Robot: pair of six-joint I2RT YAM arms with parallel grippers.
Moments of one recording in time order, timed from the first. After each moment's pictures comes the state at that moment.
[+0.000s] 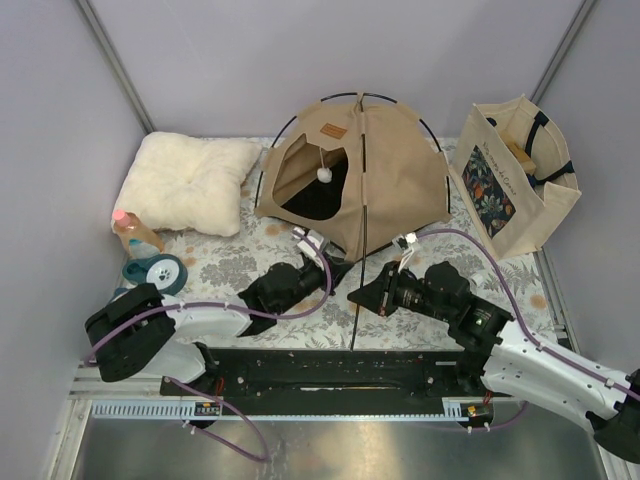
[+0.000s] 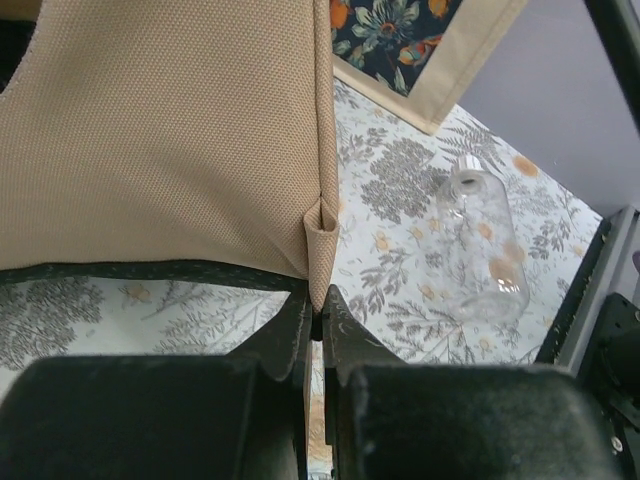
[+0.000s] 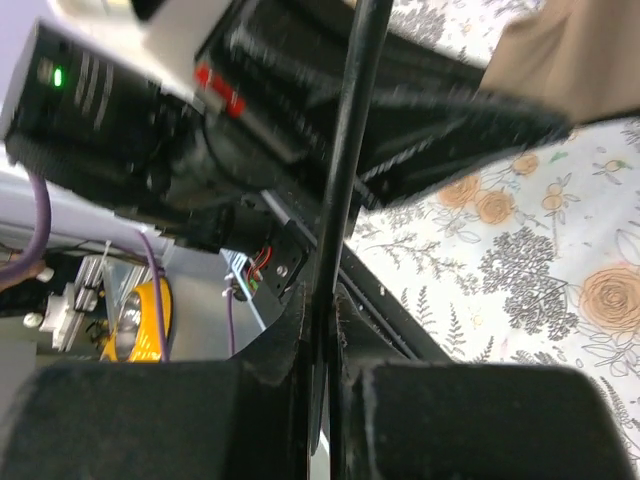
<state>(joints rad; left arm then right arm) -0.98 1.36 0.49 0.80 -0.10 -0.33 0.90 0.69 0.50 -0.02 -0.20 0.81</state>
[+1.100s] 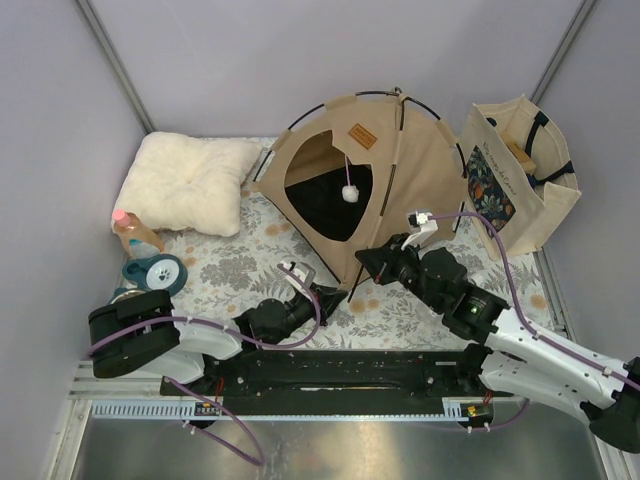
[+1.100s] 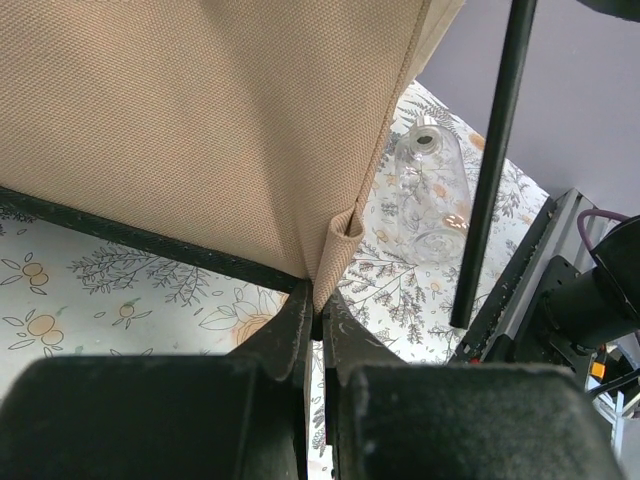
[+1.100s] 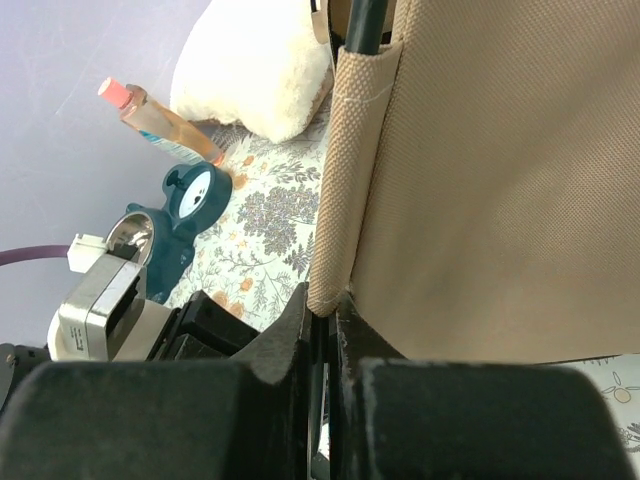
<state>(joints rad) -1.19 1.36 0.23 1.10 -0.29 -0.43 0.91 0.80 0.63 0.03 0.22 0.64</state>
